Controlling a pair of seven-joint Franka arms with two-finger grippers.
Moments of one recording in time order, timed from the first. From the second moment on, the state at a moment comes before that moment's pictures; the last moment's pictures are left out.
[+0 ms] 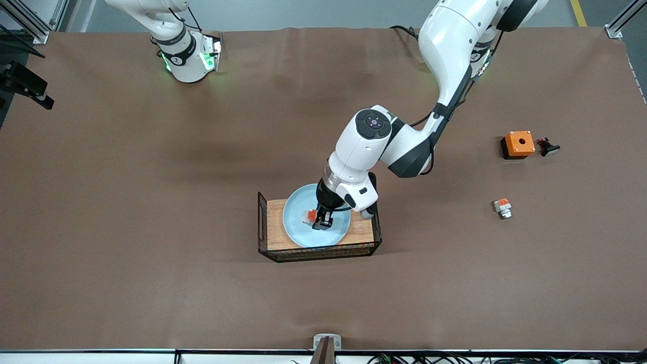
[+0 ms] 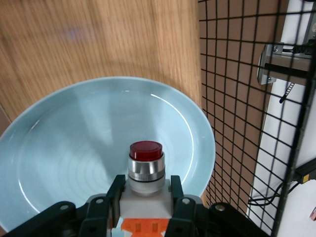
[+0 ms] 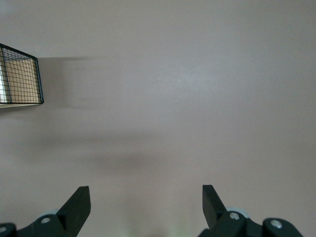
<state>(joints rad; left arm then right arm) -0.61 0.75 -0.11 -1.31 -0.01 2.52 -2.10 -0.08 -0.10 0.02 -1.54 0.01 1.48 -0.04</state>
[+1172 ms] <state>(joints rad) -0.60 0.71 -0.11 -1.27 -0.01 2.52 -2.07 -0.08 0.00 0.03 -1.53 0.00 1.59 -0.04</state>
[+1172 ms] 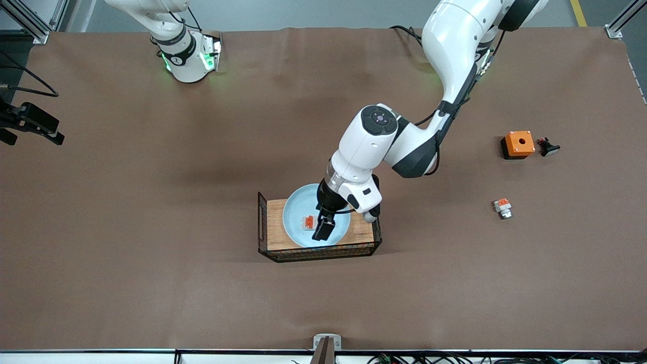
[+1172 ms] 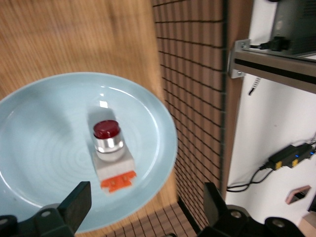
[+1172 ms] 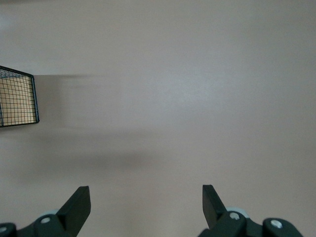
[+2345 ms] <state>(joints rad) -0.28 0.25 -0.11 -1.37 -0.13 1.66 -1.01 -0.08 0.00 0.03 -1.53 0.00 1.56 -0.04</state>
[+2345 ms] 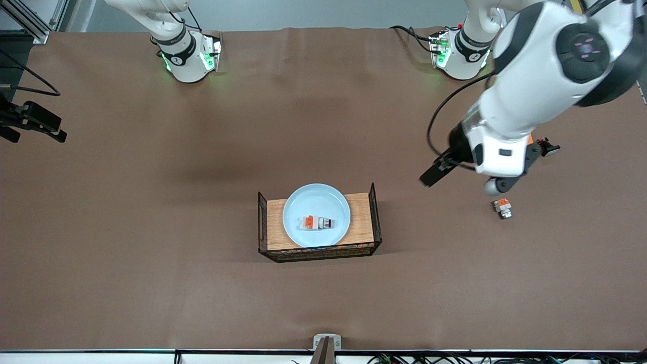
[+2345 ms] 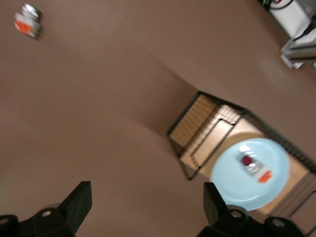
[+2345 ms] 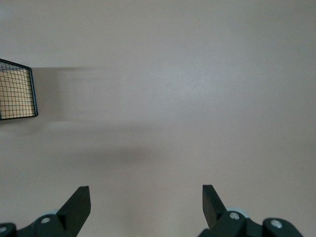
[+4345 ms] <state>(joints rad) -0.04 0.01 -0.06 -1.56 -0.05 1.56 -0.17 -0.08 0.00 0.03 -1.53 0.00 1.56 -0.04</state>
